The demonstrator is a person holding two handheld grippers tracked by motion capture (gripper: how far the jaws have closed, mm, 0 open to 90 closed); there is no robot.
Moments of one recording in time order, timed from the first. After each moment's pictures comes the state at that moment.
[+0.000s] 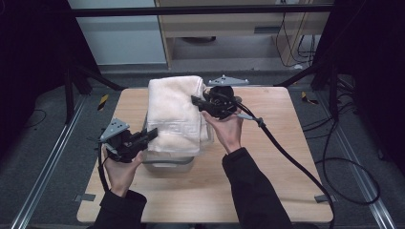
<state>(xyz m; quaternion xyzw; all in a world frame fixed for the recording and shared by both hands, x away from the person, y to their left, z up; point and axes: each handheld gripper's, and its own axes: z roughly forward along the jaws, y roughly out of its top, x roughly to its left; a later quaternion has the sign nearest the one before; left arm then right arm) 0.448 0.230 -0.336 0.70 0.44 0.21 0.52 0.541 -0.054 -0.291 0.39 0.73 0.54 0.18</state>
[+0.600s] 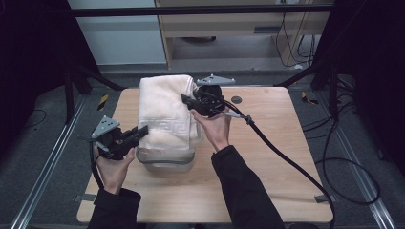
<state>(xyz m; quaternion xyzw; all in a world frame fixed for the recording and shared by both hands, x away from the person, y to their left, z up) 0.455 0.251 -0.338 0.69 0.46 0.23 0.51 0.552 -0.026 -0.297 0.39 0.72 0.54 0.18</state>
